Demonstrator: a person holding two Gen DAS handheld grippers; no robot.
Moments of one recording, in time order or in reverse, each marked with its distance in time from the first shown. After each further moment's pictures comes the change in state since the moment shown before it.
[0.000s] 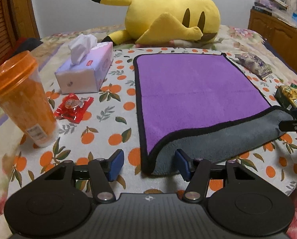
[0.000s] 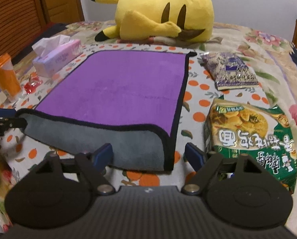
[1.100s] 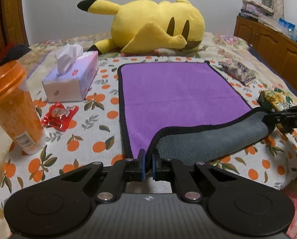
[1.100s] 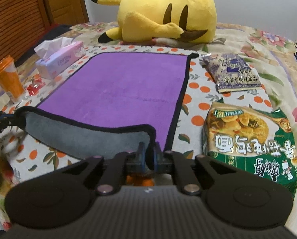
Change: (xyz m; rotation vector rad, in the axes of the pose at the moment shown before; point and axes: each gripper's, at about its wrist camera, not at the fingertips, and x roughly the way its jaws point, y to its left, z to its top) left arm -0.012 -0.009 0.001 0.013 -0.062 -0.087; right arm -0.003 -0.011 0.005 -0.008 -0.021 0.040
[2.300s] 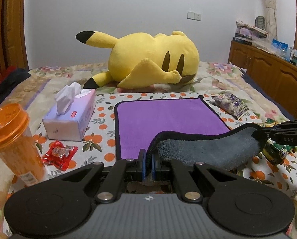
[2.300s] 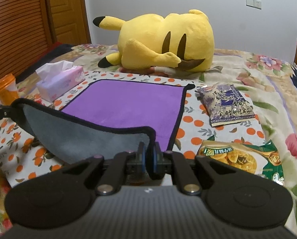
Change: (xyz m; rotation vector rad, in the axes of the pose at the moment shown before) left arm -0.018 -0.003 0.032 -0.002 -0.164 -0.024; right arm -0.009 -0.006 0.019 -0.035 -0.141 -0.012
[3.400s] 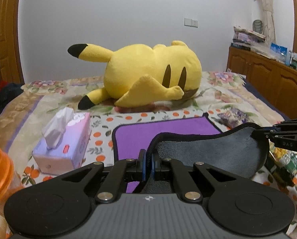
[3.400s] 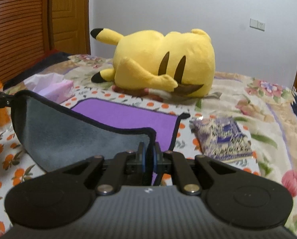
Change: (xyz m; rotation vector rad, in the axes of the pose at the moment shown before) left arm 0.040 0.009 0.048 0.026 -0.052 -0.013; right arm 0.027 -0.012 0.037 -0.083 -0.103 -0.031
